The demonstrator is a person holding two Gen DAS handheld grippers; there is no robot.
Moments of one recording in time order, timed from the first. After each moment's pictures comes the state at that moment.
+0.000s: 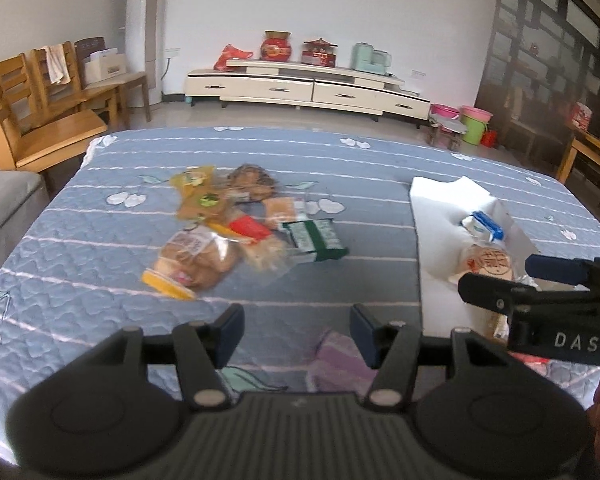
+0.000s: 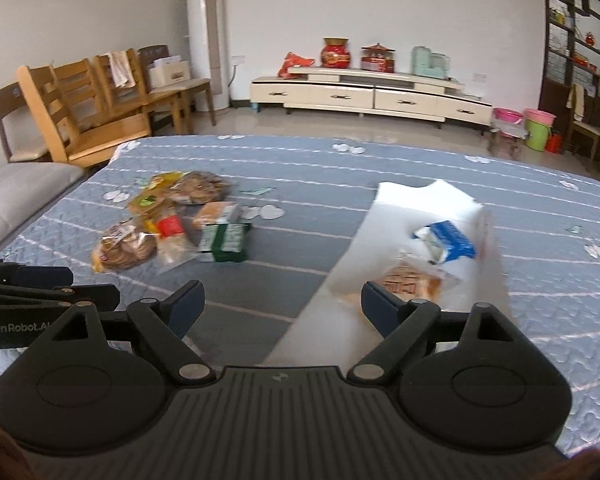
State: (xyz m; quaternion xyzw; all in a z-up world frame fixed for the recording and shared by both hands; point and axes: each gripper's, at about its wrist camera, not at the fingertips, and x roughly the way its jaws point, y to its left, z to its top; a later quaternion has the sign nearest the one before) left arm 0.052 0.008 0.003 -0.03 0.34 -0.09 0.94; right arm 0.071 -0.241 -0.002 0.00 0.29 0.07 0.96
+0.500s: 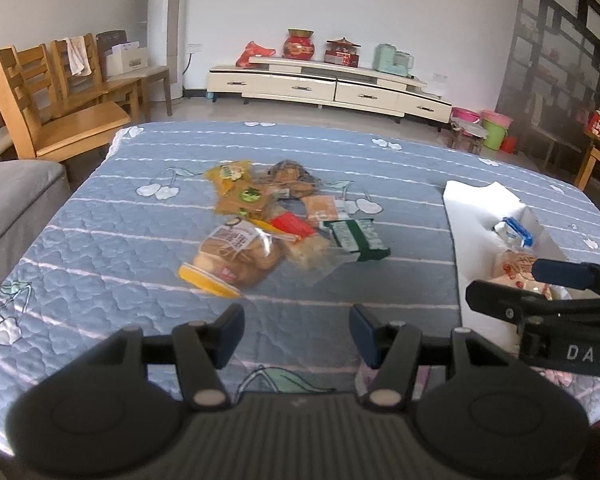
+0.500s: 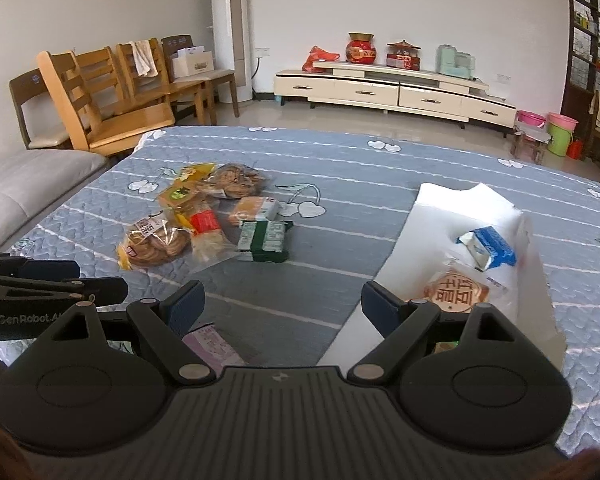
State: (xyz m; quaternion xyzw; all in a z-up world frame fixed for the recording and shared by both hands) left arm 0.062 0.036 -0.006 -0.04 0.35 -0.06 0.94; right arm 0.084 -0.219 -0.010 -0.01 0.29 0.10 0.95
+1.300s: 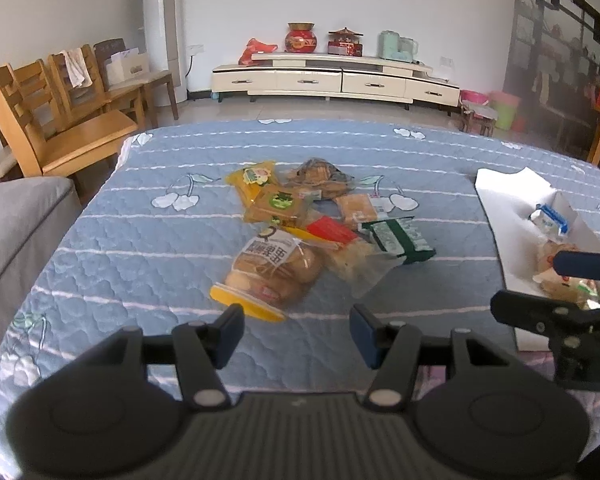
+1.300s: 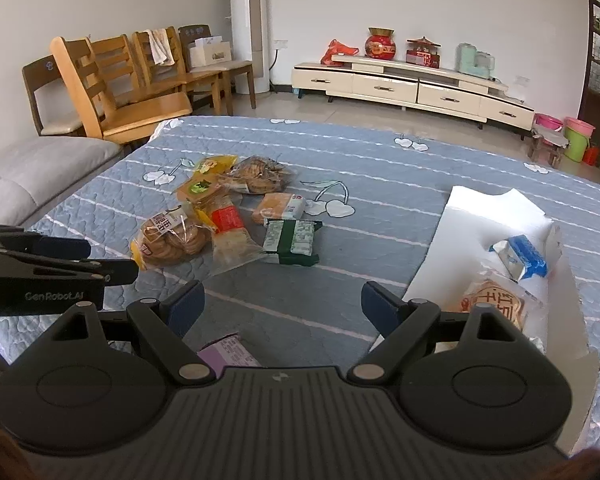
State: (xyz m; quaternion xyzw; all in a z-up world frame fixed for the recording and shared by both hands) left arm 0.095 0.055 -0.014 0.01 0.35 -0.05 0.93; right arm 0.103 -0.199 -0.016 -0.02 0.30 0.12 0.95
